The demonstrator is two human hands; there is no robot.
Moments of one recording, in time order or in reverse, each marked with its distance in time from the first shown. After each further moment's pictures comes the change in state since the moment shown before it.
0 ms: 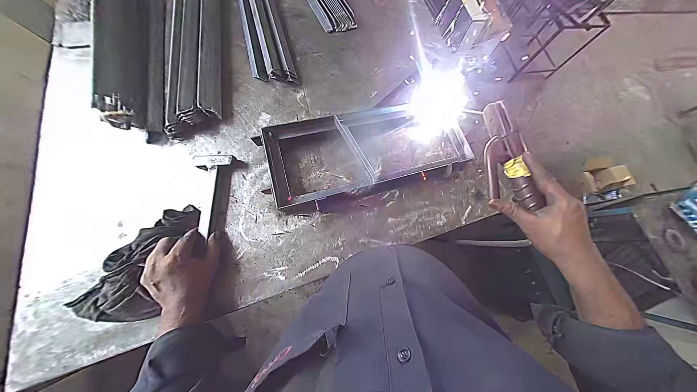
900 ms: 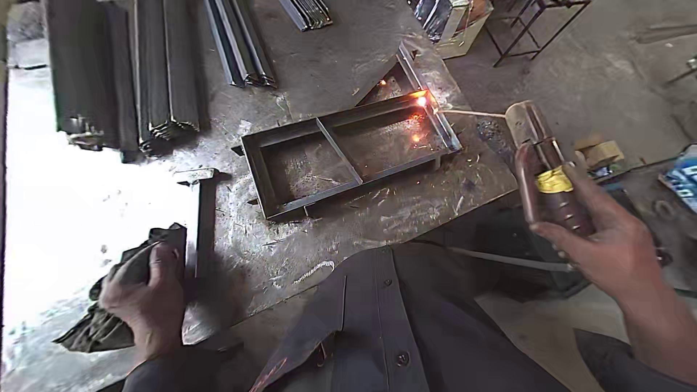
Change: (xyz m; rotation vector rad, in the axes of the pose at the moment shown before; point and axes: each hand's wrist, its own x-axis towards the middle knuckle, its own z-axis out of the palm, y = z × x) left_hand 0.017 0.005 -0.029 -0.440 0.057 -0.116; right_hand -0.054 0.010 -0.050 0.163 -0.006 0.136
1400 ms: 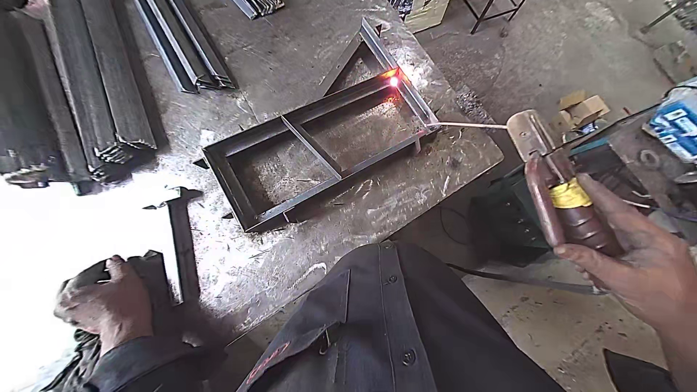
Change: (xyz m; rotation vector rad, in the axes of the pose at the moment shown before) left_hand 0.075 -0.030 0.020 0.362 -0.046 -0.264; right_hand -0.063 0.015 -0.023 0.126 -0.018 0.104
